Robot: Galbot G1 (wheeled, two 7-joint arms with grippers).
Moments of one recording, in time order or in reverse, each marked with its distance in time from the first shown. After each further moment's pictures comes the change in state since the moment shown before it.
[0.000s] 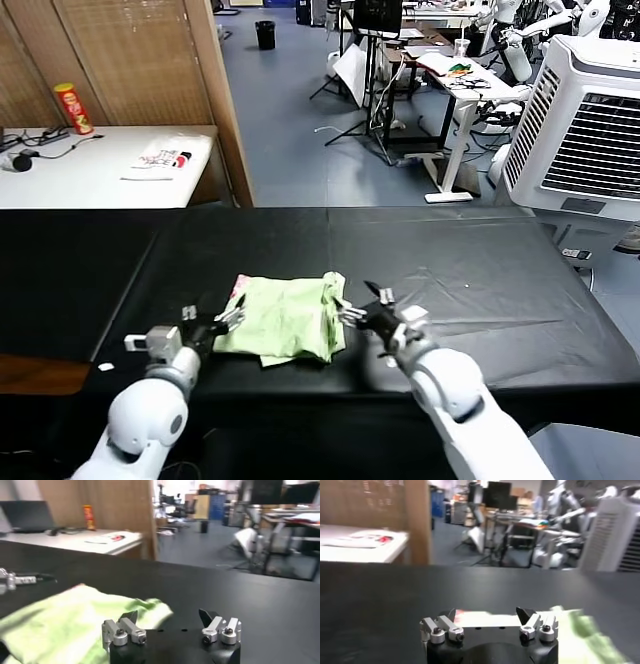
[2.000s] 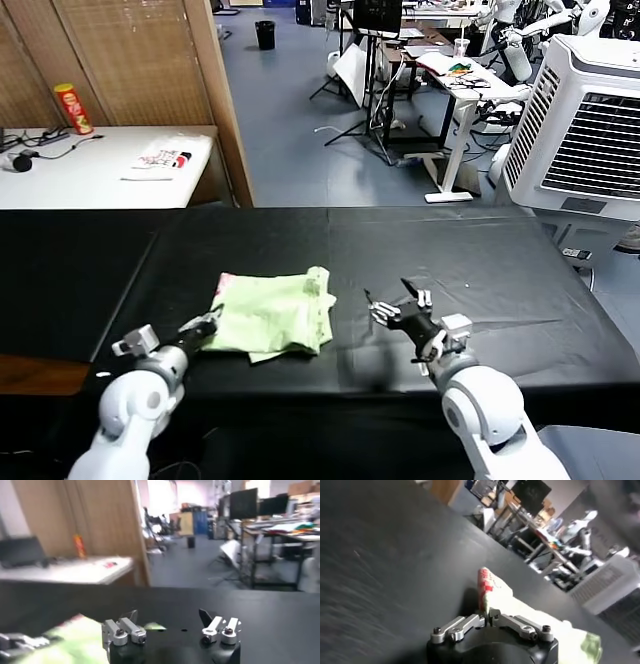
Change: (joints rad) left arm -0.062 -0.021 -0.123 0.178 -0.358 0.057 0.038; right arm -0.253 -0.023 0.280 0.288 0.113 -0.052 0.095
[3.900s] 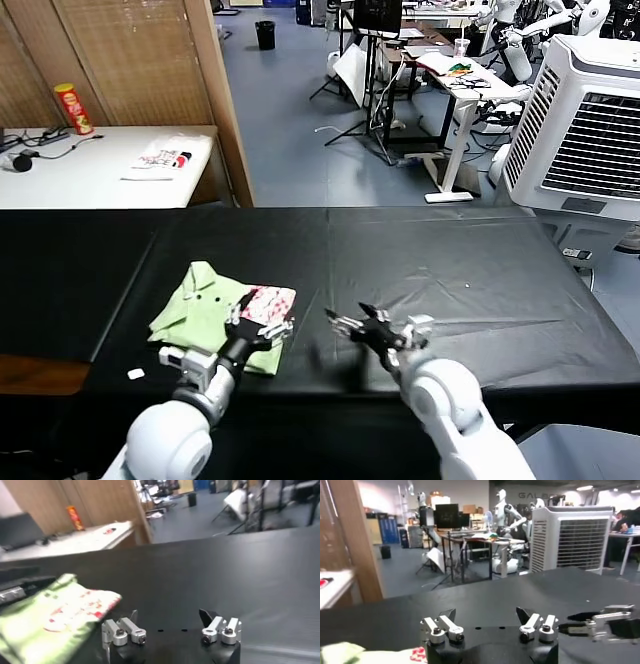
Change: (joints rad) left arm 0.092 0.111 0.327 -0.349 0.490 -0.121 0.004; right arm 0.166 0.103 -0.194 -0.203 0.278 -0.068 0.045
